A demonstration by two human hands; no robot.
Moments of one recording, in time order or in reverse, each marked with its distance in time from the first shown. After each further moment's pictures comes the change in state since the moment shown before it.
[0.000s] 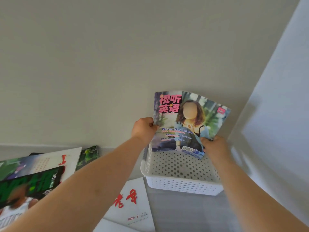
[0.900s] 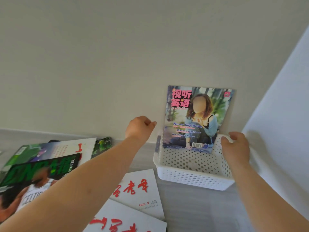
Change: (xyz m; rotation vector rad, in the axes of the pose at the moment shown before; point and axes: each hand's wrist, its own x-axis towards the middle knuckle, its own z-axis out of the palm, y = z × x) left_hand -0.025 -0.024 -0.036 0.145 0.145 -0.106; right_hand -0.023 -0.008 -0.017 -0.173 0.206 -0.065
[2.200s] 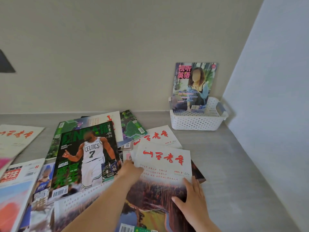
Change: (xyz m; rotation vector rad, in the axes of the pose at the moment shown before) left_hand -0.237 -0.168 -0.086 0.074 -0.470 -0.406; right_hand -0.379 0.052 -0.001 -0.564 -0.579 0.022
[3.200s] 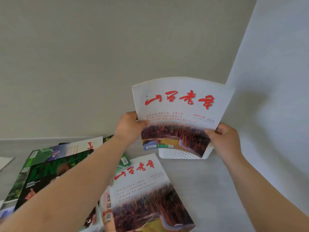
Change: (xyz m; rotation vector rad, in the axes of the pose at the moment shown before) left_hand 0.008 0.191 -0.085 -0.314 0.319 0.686; right_hand 0.120 -0.044 -0.235 0.630 0.638 -0.250
